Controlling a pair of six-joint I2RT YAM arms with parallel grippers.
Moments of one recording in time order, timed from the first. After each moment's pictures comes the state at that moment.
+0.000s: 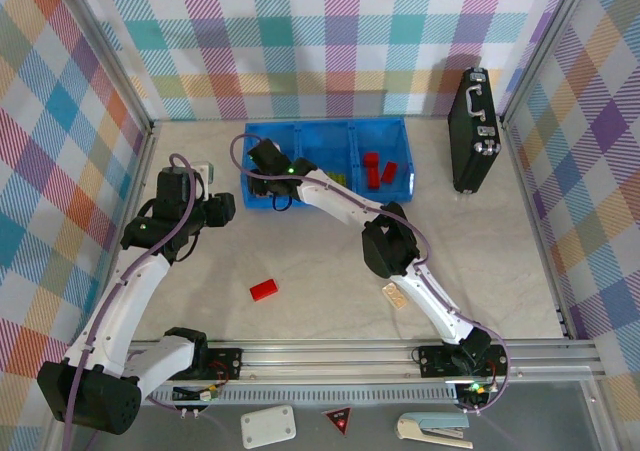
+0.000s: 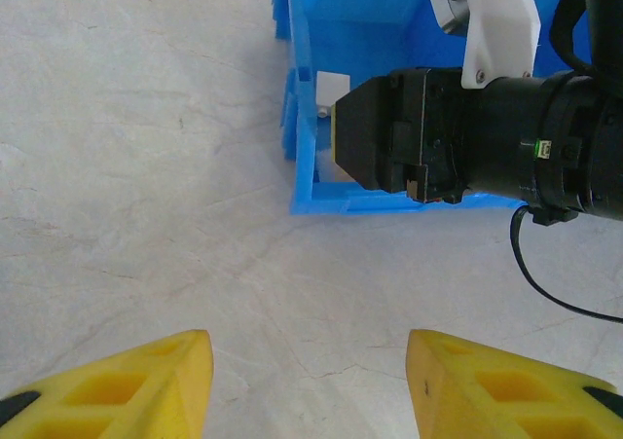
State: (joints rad) left arm -0.18 1.01 1.00 -0.71 -0.02 -0.20; right arm 0.87 2.57 2.45 -0.68 0.10 0.59
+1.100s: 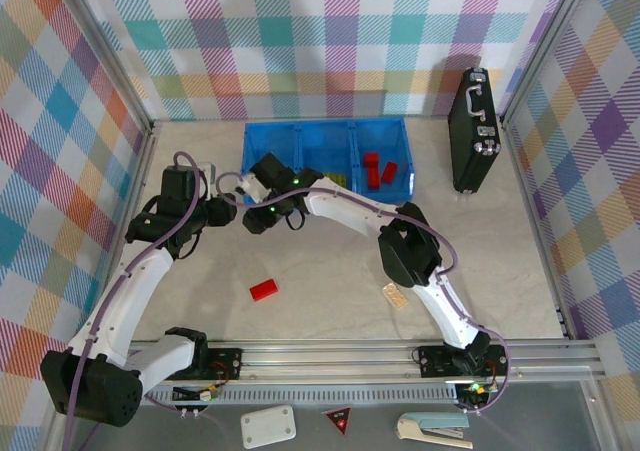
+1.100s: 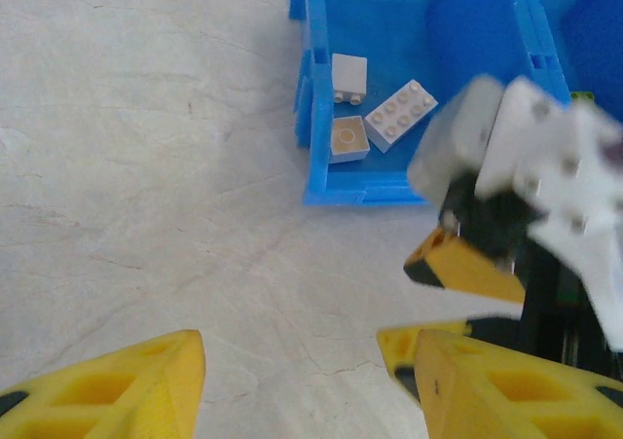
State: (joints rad) left arm -0.18 1.05 1.00 -0.71 -0.04 -0.20; right arm 0.92 2.29 2.03 -0.71 -0.28 -0.01
